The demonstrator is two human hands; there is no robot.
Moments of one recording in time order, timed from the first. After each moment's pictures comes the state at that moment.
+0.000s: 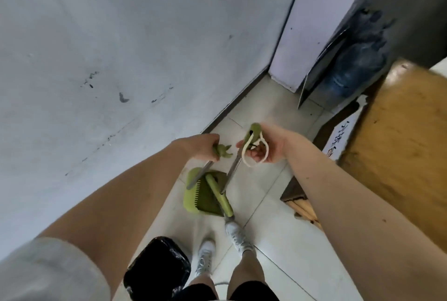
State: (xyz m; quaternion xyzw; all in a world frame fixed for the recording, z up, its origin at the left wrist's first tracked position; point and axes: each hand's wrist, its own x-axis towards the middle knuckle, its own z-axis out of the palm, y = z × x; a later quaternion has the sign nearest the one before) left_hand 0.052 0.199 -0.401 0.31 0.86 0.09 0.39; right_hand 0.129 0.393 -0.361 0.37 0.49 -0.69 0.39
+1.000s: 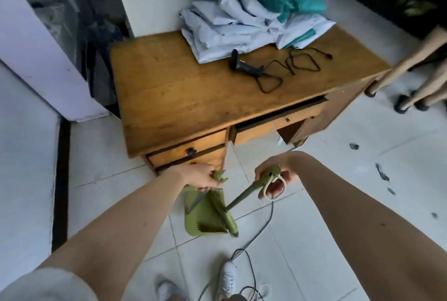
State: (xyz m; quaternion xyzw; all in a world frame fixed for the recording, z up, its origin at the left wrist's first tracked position) left_hand 0.468 0.467 -0.349 0.62 0.57 -0.14 0.51; right_hand 0.710 0.521 -0.339 0.59 0.35 -0.69 0.23
